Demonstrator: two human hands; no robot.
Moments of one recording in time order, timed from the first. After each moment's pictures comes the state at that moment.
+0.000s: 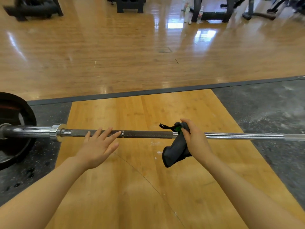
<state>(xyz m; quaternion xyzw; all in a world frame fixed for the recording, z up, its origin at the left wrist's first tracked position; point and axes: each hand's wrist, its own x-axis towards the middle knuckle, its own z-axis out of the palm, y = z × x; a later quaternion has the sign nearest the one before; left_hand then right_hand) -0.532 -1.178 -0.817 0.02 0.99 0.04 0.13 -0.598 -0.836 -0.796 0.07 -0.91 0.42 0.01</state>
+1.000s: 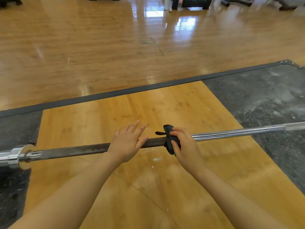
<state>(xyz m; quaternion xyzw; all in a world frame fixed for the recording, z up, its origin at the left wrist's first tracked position) -0.646 -1.089 -0.861 0.14 0.98 0.09 0.07 -0.614 -0.858 -0.846 0.13 -0.92 0.35 0.09</state>
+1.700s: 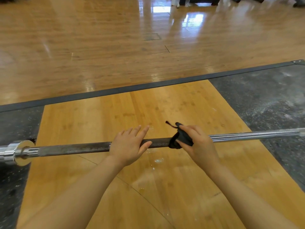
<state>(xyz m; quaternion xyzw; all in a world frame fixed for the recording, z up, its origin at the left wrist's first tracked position) -0.647 -1.083 -0.882 0.15 0.99 0.04 0.03 -0.638 -0.826 -0.845 0.18 -0.93 0.29 0.11</state>
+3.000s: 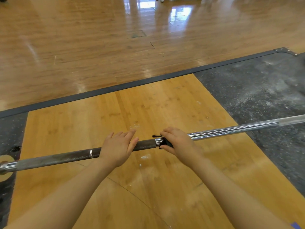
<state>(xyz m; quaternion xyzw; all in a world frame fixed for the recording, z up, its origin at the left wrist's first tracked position) -0.637 -1.053 -0.872 0.11 0.99 0.07 0.05 -0.634 -0.805 -0.853 0.25 -0.94 0.21 0.04</state>
